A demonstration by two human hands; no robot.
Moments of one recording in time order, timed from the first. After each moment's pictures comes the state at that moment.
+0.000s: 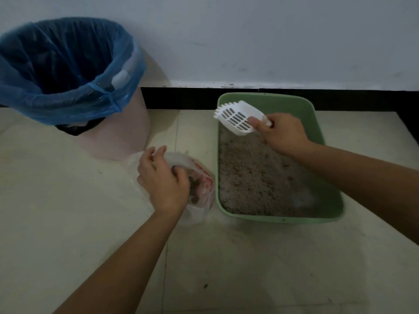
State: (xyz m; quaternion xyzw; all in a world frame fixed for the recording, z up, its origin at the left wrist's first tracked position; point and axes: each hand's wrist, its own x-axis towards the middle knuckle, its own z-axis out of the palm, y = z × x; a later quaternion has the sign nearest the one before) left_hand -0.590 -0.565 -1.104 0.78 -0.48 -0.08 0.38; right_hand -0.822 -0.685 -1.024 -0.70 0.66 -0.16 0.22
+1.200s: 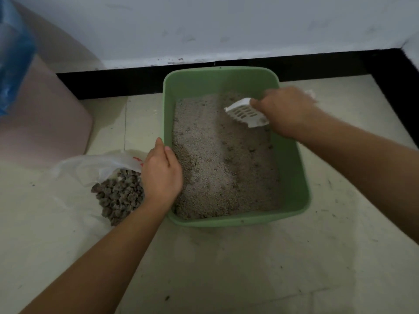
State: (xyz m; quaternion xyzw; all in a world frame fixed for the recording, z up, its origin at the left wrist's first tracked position) left_hand -0.682 -0.623 -1.122 0.76 -0.54 -0.20 0.29; right_hand -0.917 -0.720 -1.019 -0.82 0.52 0.21 -0.10
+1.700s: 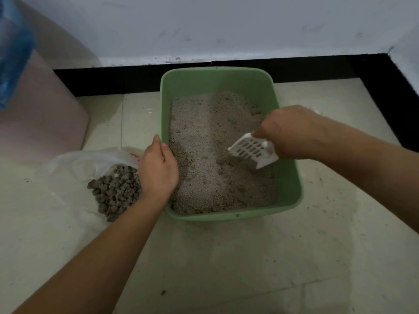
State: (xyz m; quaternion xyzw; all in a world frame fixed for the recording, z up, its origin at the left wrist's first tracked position) left_hand -0.683 -0.621 -1.119 0.76 -0.52 -0.22 0.31; right_hand -0.919 -0.671 -0.998 -0.84 0.45 0.30 -0.05
